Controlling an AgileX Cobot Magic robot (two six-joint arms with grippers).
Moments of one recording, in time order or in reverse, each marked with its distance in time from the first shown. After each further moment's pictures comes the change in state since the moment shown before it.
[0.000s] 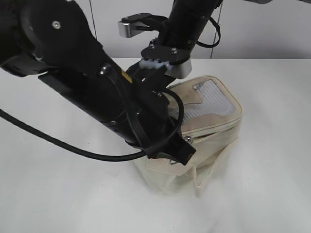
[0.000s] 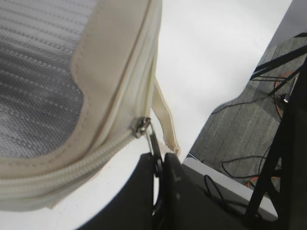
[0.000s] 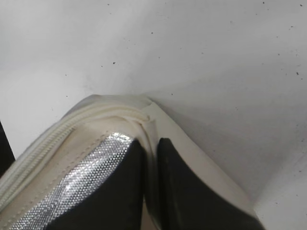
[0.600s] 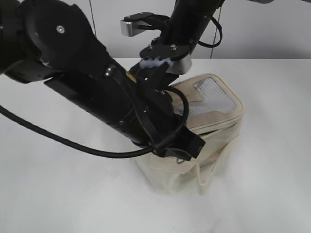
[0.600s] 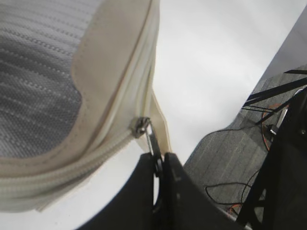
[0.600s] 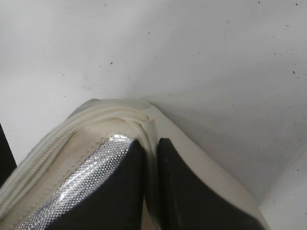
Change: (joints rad) left arm -0.013 0.008 0.010 -0.074 -0.081 -0.047; right arm -0.004 0.000 0.000 0.010 0.000 -0.010
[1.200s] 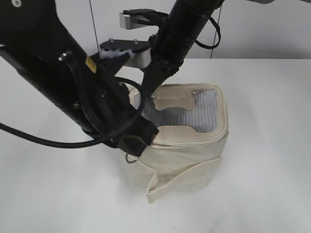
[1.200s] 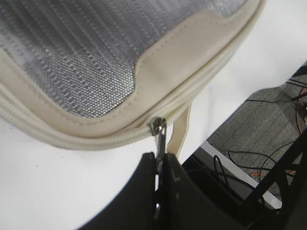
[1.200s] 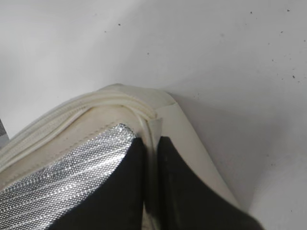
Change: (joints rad) left arm 0.078 -0.072 -0.011 0.318 0.233 -0.321; right arm -0.004 0.000 0.000 0.051 -0.027 0.084
